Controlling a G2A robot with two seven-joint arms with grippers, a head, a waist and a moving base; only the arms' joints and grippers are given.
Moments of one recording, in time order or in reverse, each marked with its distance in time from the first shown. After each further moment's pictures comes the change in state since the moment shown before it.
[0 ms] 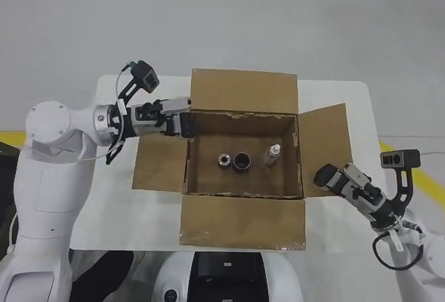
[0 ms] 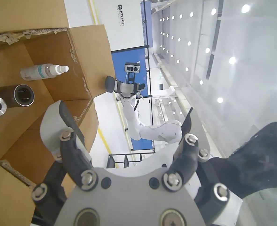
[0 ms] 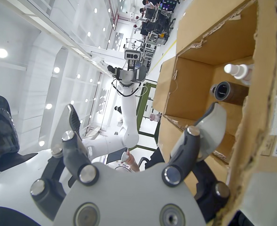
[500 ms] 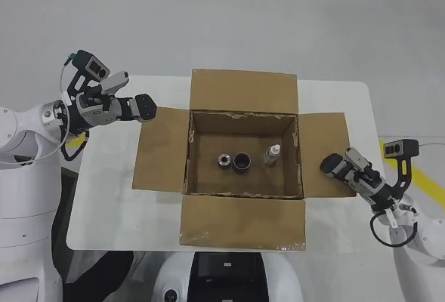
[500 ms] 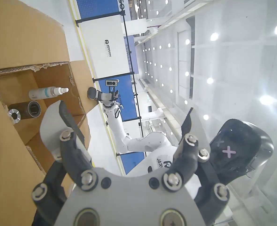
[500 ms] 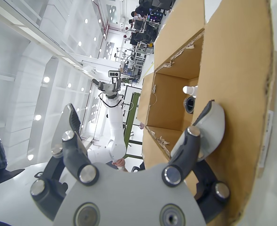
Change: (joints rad) left arm 0.042 0.032 -0.179 0.051 -0.098 -0.017 0.012; right arm 0.124 0.003 -0.025 0.178 -0.042 -0.001 -0.009
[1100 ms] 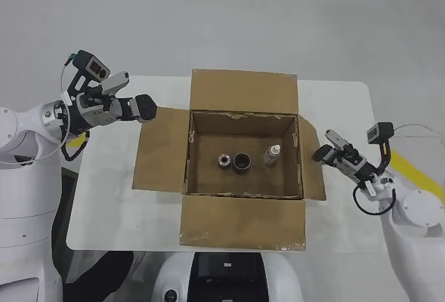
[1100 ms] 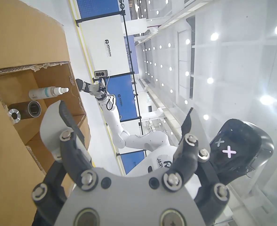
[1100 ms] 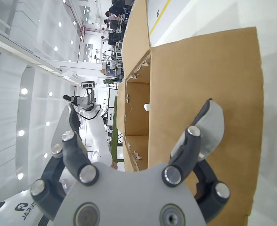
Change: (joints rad) left arm 0.000 0.000 0.000 0.000 0.000 0.000 0.000; right arm 0.220 0.003 -0.126 0.191 -0.129 0.145 -0.004
